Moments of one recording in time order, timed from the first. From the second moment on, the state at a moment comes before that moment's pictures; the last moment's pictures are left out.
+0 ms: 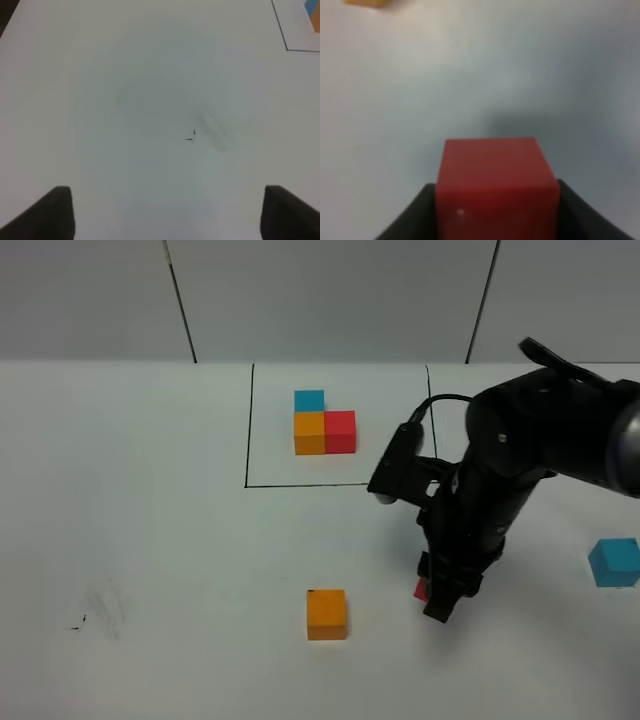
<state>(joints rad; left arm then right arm) -0.06 -0.01 -0.51 0.10 1.08 -0.14 0.51 1.82 -1.21 0.06 0.93 -0.61</state>
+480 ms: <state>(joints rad) -0.06 -0.01 -0.51 0.10 1.08 -0.14 0.64 1.93 -1.29 0.02 0.93 -0.80</state>
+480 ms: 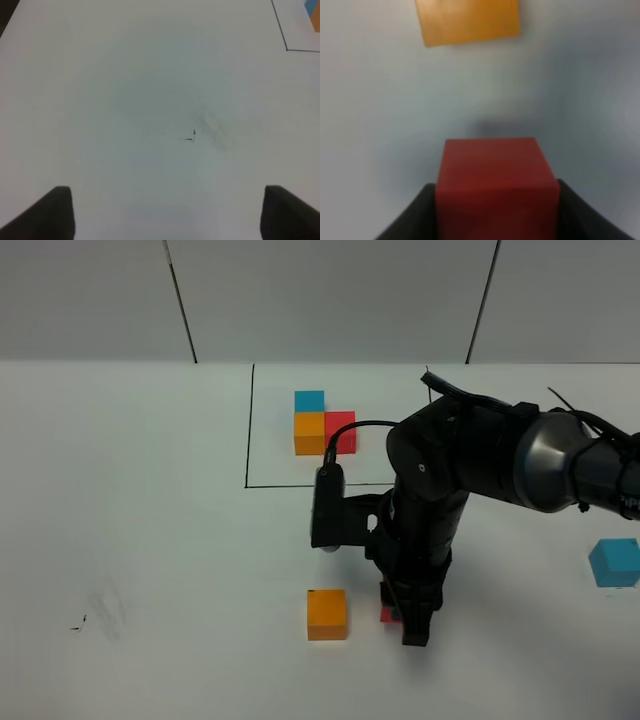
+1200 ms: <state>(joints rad) -0.06 -0.01 -0.51 0.10 1.08 -0.14 0.68 1.95 -1.30 0.04 0.85 -0.83</state>
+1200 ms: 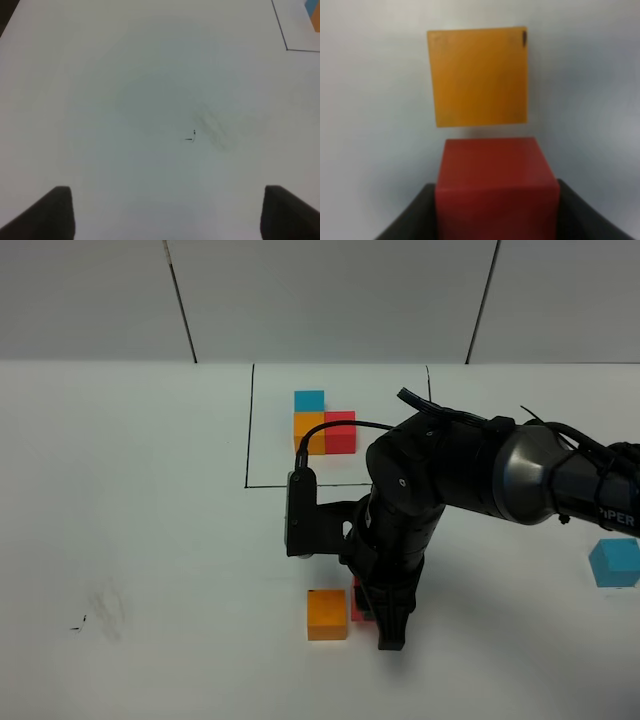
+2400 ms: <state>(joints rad) -0.06 -0.01 -0.51 0.10 1.08 -0.14 0.68 2.01 -1.30 0.07 0.80 -0.87</state>
